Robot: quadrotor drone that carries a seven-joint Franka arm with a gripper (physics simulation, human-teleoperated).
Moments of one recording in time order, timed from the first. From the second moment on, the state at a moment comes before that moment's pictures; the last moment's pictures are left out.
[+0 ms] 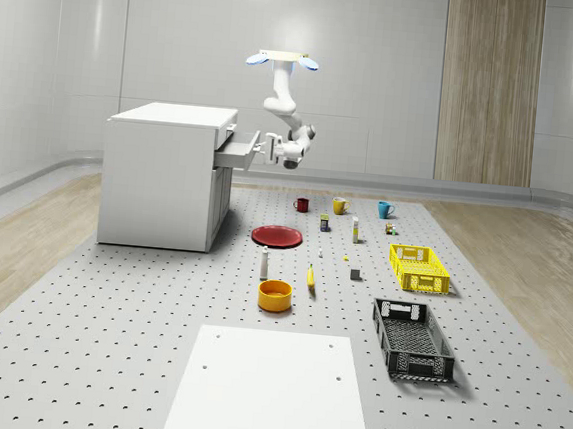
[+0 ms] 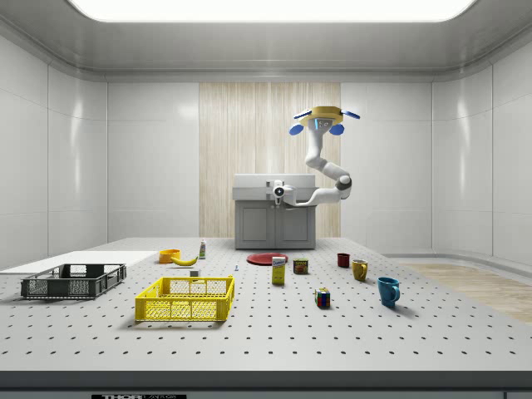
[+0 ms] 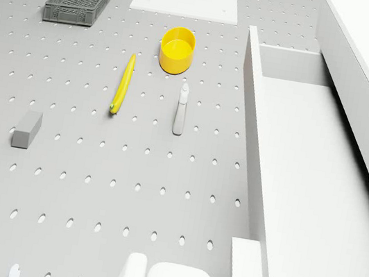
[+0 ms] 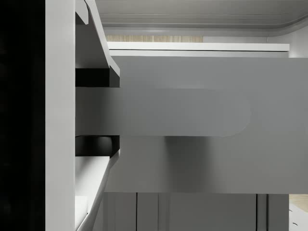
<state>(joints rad) 0.60 -1.03 -0.68 -2.59 1.02 1.83 0.69</state>
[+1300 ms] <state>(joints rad) 0.62 -1.09 -0.85 -2.50 0.85 1.73 0.76</state>
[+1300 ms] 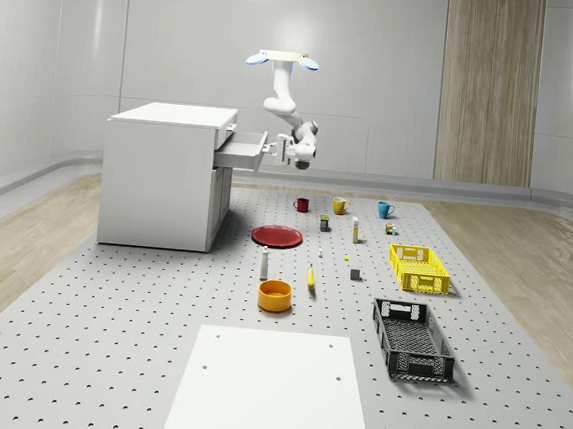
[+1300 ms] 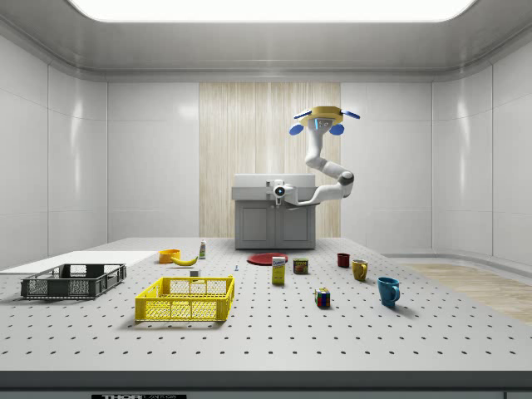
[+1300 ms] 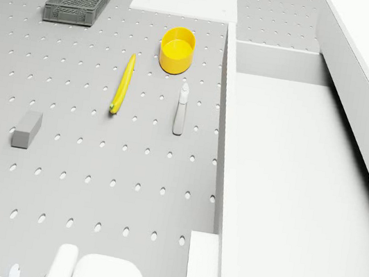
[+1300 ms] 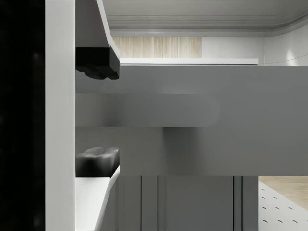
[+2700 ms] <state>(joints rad) 0.68 -1.15 -0.88 -2.50 0.78 1.78 0.82</state>
